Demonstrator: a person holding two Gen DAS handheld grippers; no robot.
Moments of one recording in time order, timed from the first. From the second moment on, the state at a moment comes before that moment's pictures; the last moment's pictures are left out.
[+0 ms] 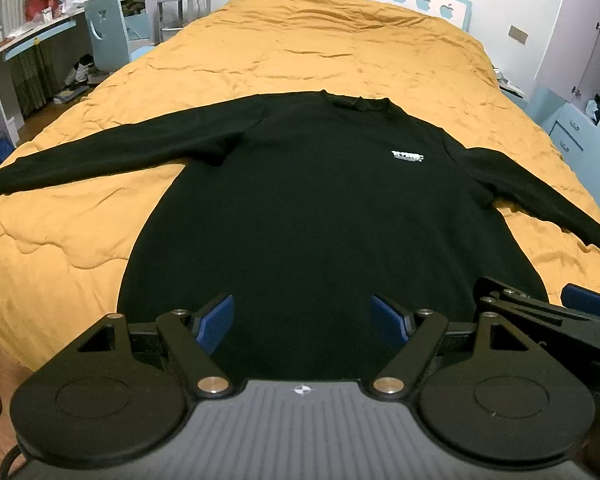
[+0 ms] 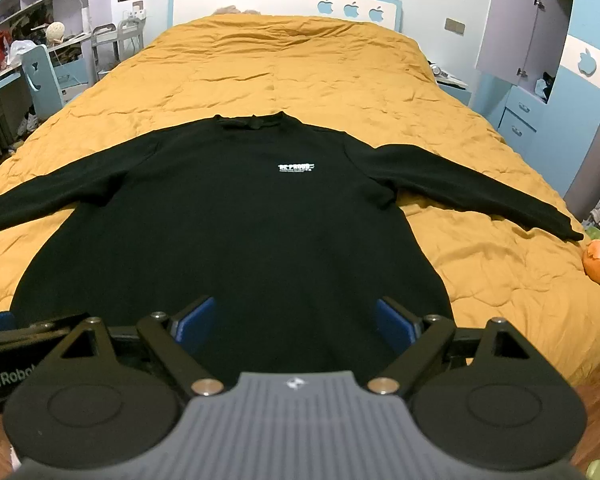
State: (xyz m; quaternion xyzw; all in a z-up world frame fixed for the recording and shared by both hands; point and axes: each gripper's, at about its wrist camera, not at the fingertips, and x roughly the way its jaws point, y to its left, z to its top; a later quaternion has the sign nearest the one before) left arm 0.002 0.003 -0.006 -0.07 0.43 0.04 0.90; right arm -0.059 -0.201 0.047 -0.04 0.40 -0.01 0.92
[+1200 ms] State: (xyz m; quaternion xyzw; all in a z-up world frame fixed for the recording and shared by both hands) left arm 0.005 0.002 -0.010 -0.07 0.44 0.04 0.90; right arm -0.053 -0.201 0.041 -0.04 0.41 -0.02 0.91
